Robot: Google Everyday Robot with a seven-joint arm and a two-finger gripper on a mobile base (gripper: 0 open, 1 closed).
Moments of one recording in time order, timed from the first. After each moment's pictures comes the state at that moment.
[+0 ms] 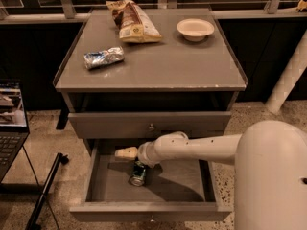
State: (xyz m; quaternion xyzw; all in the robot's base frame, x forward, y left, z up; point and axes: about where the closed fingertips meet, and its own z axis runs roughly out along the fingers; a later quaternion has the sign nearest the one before) arm 0.610 0.054 0.419 0.04 0.94 0.31 0.13
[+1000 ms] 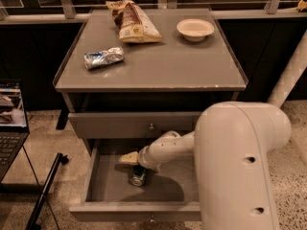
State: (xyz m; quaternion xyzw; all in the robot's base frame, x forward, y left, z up) arm 0.606 0.035 0.384 0.05 0.97 0.22 0.11
